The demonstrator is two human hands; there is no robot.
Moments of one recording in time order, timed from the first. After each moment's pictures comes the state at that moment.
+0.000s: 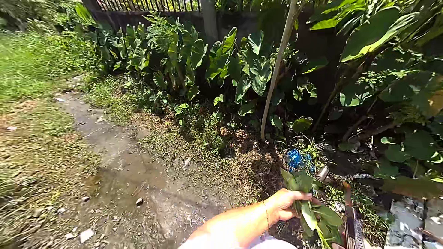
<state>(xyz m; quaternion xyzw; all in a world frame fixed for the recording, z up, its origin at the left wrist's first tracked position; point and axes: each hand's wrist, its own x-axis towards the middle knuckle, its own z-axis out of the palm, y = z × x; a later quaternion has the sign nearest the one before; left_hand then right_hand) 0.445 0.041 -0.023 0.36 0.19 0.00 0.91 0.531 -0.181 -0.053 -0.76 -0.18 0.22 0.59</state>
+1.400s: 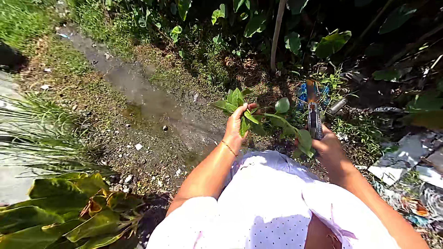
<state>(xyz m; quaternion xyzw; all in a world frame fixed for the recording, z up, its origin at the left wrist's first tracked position) 0.461 0.060 -0.046 0.29 0.39 0.36 0.79 0.663 -0.109 -0.066 -0.64 -0.28 0.42 0.58</state>
